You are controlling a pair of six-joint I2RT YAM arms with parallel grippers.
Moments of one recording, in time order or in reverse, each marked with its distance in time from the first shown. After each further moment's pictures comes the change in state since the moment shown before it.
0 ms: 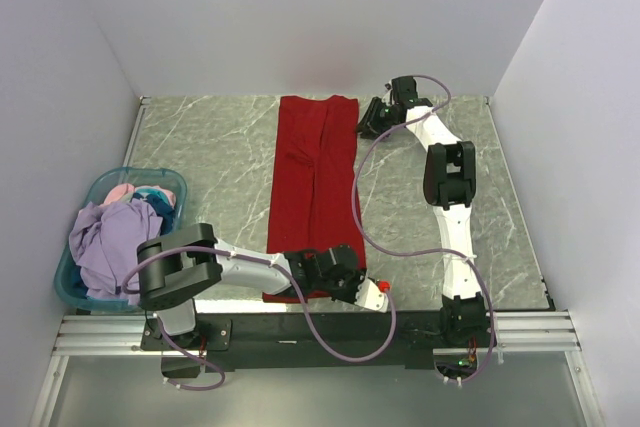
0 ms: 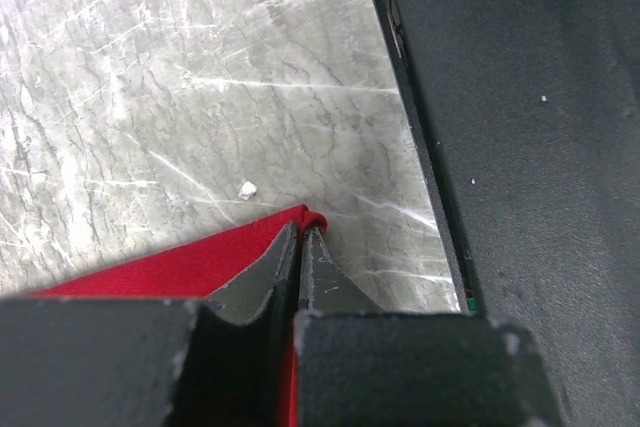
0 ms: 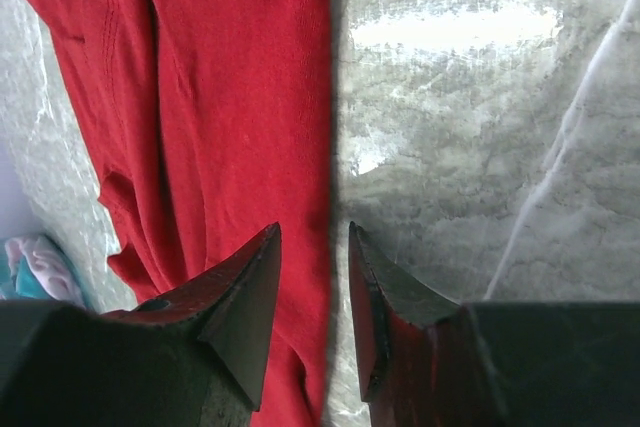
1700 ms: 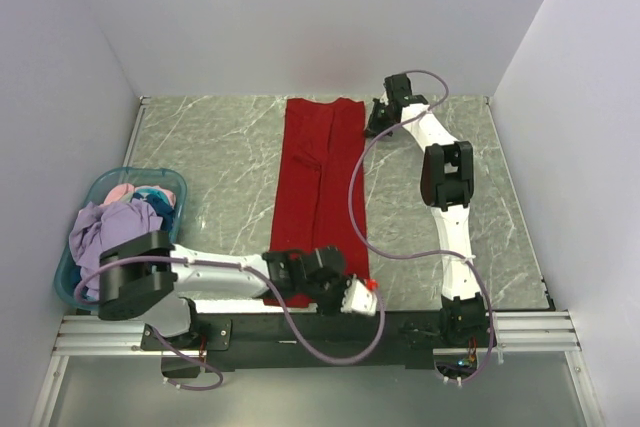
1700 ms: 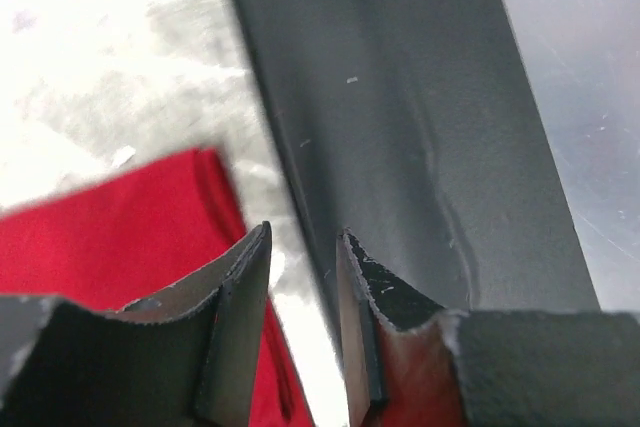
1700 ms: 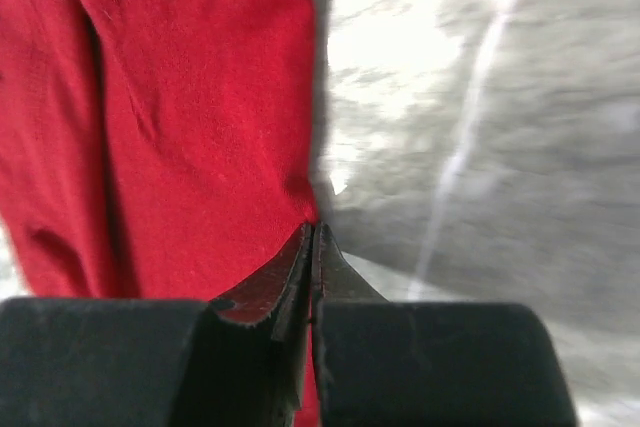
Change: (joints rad) left arm -0.053 -0.187 -0.048 -0.195 0.106 -0.159; right arm 0.028 -0.027 0.003 -0.065 0.211 -0.082
